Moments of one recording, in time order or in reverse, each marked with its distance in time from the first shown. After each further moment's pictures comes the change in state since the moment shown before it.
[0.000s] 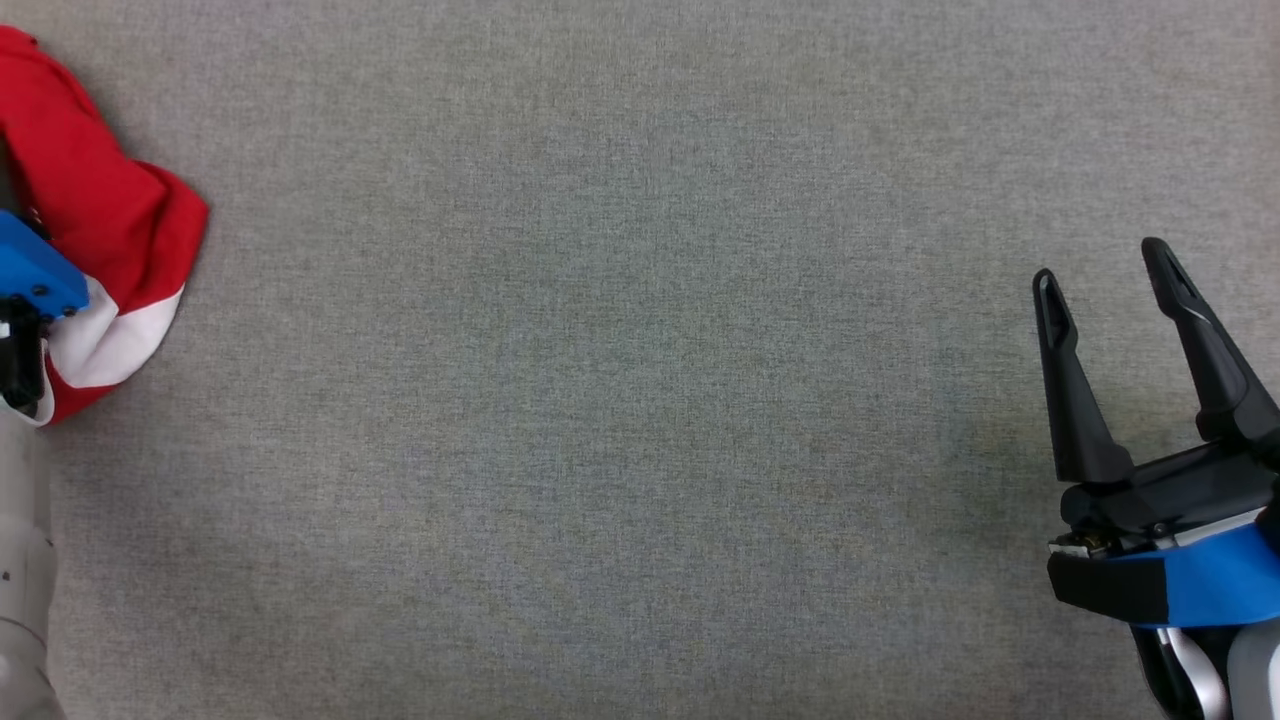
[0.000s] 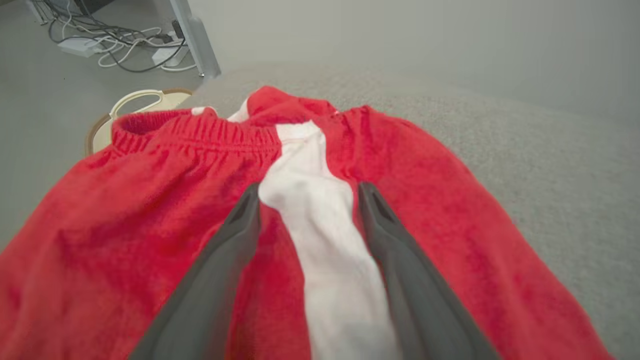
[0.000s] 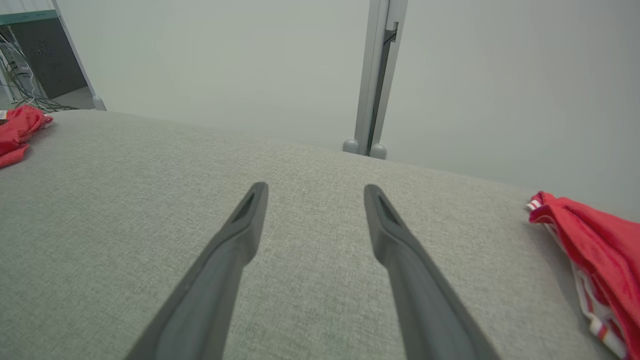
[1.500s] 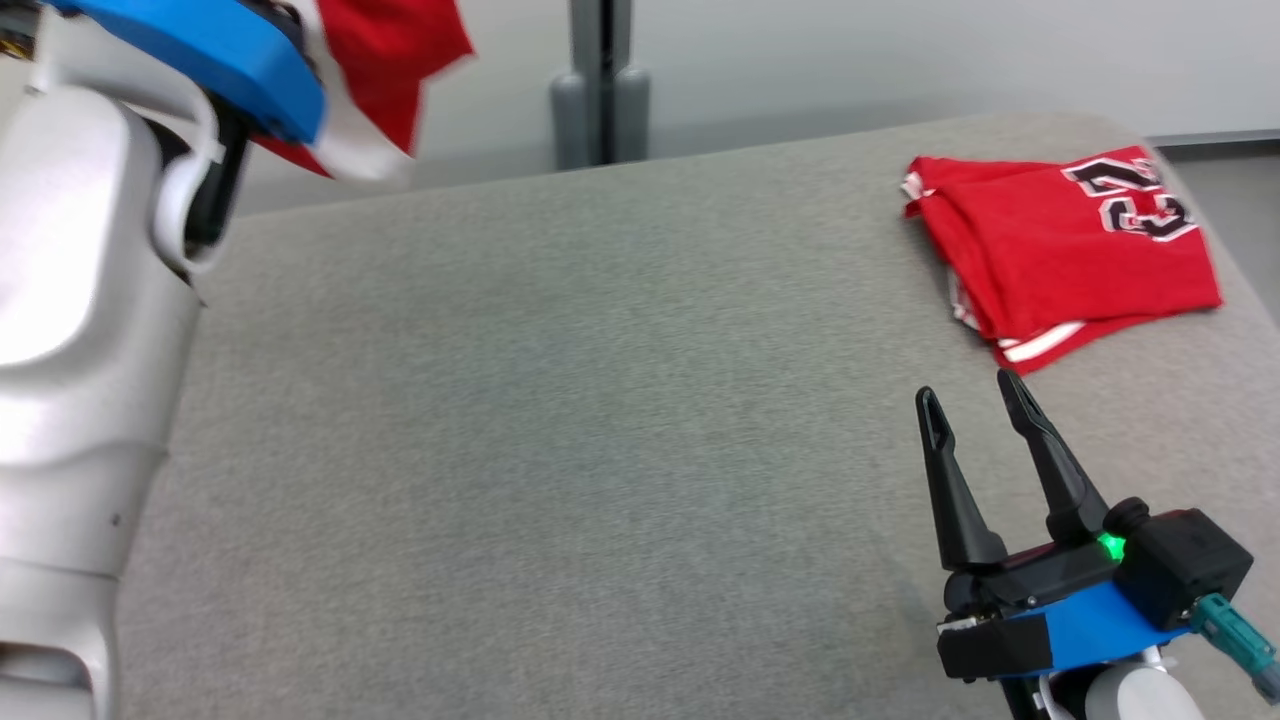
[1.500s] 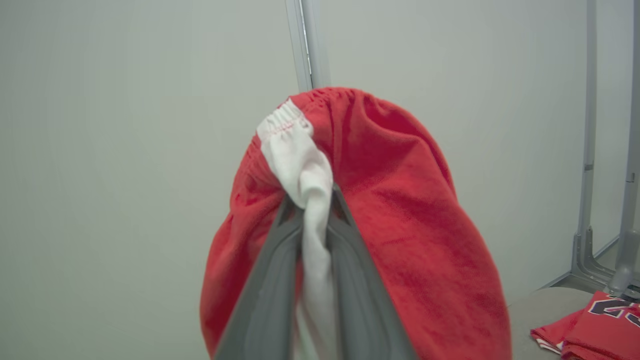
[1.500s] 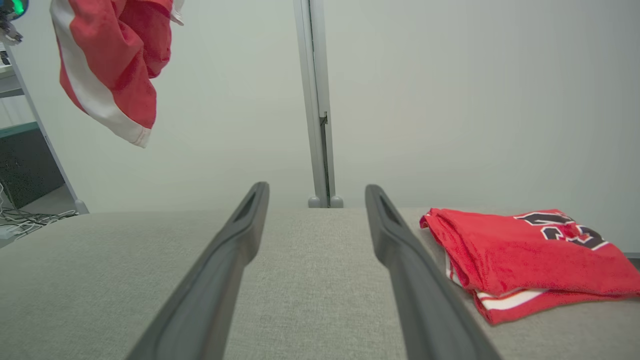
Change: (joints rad) left arm -0.110 -0.014 -0.607 -0.523 -0.228 -0.014 0.006; right arm 0.069 0.095 0.094 0.255 0.107 0.000 -0.142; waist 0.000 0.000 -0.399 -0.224
